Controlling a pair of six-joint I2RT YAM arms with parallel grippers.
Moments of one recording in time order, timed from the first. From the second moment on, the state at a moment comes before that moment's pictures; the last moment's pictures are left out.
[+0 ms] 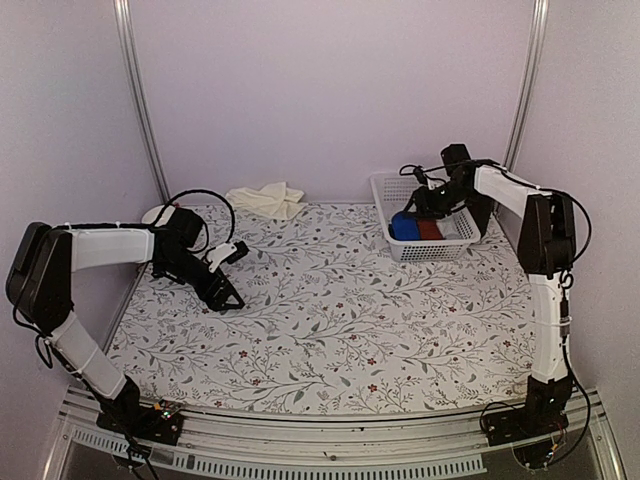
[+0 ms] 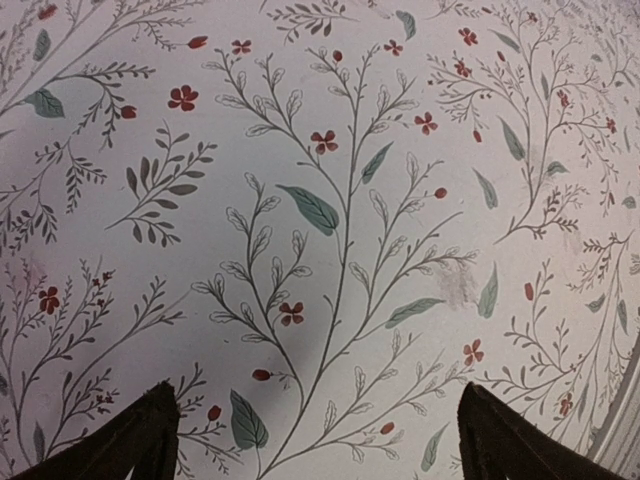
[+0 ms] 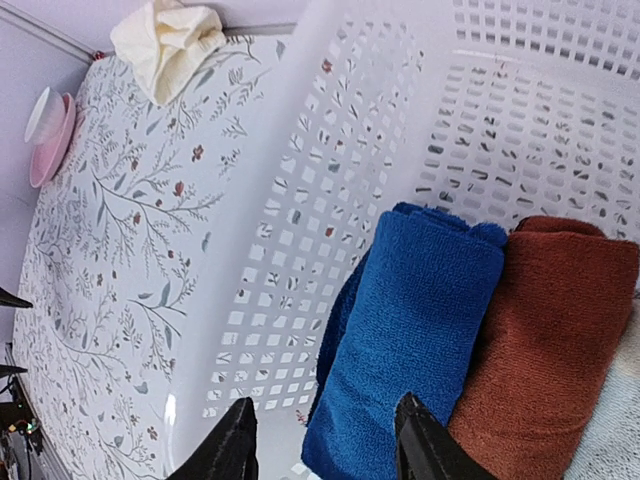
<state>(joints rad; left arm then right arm) -0.29 1.61 0.97 -0.52 0.45 0.50 0.20 2.31 2.08 -0.77 -0.50 0.05</state>
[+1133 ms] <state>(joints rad) -0.23 1.54 0.97 -0.49 0.36 0.51 0.25 2.40 2.12 -0.63 -0.36 0.08</state>
